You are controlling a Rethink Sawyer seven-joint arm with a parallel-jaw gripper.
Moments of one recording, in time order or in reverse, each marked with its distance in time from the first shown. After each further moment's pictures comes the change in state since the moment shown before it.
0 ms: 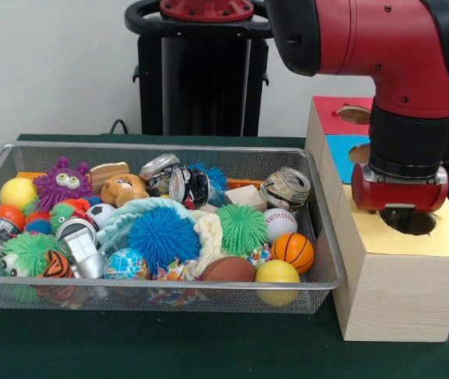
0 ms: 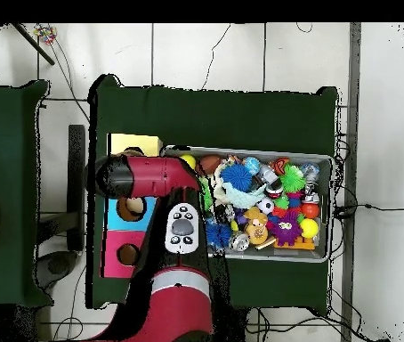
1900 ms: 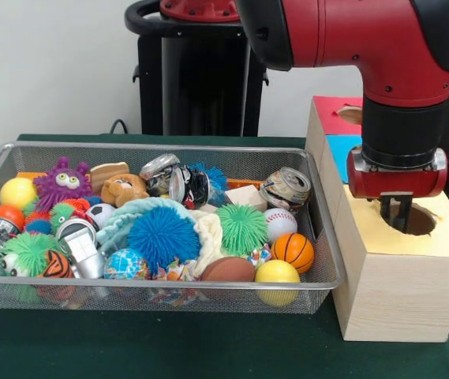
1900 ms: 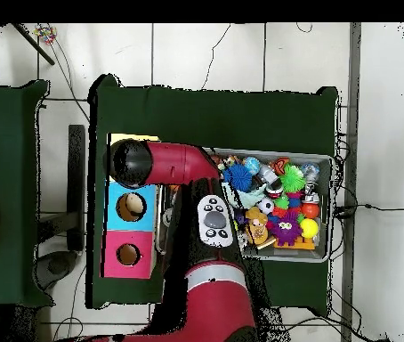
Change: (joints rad) arm -0.138 -0.055 0.146 0.001 -0.004 0.169 0.000
